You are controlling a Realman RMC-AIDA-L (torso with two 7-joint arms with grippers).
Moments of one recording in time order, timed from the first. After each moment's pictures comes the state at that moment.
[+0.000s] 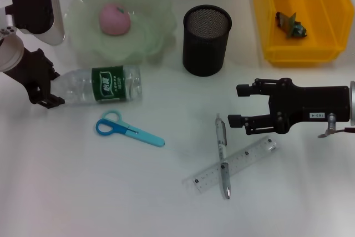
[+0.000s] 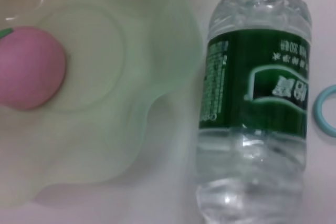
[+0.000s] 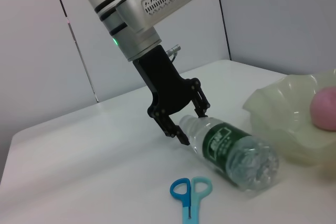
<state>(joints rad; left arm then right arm) -0.79 -2.04 1.02 0.90 2.89 1.35 -1.65 0.56 2.05 -0.77 -0.56 -2.00 -1.56 1.29</state>
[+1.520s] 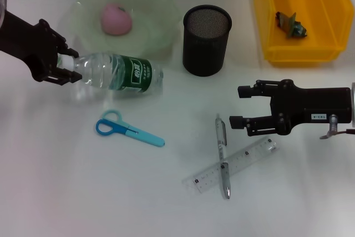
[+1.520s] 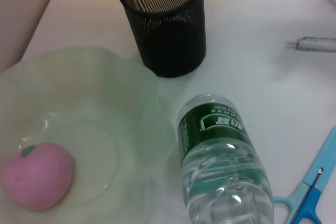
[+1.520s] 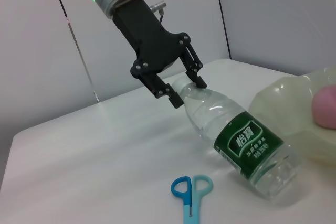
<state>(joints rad) -0.79 -2.00 0.84 1.09 2.66 1.67 -1.57 0.55 2.04 -0.77 -0.56 -2.00 -1.56 1.30</state>
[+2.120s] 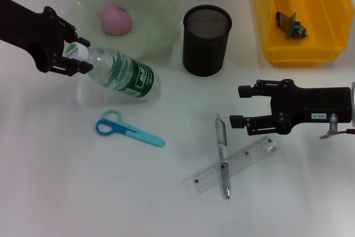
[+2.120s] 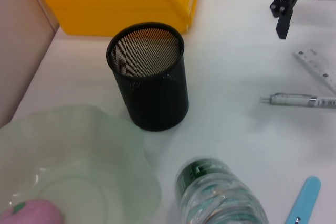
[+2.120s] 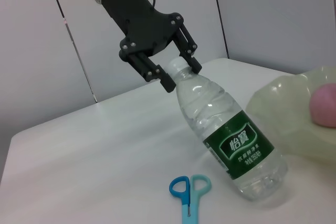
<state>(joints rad) -0.80 -1.96 0.80 1.09 2.52 1.75 -1.56 0.55 2.04 -0.77 -0.56 -2.00 -1.56 1.31</state>
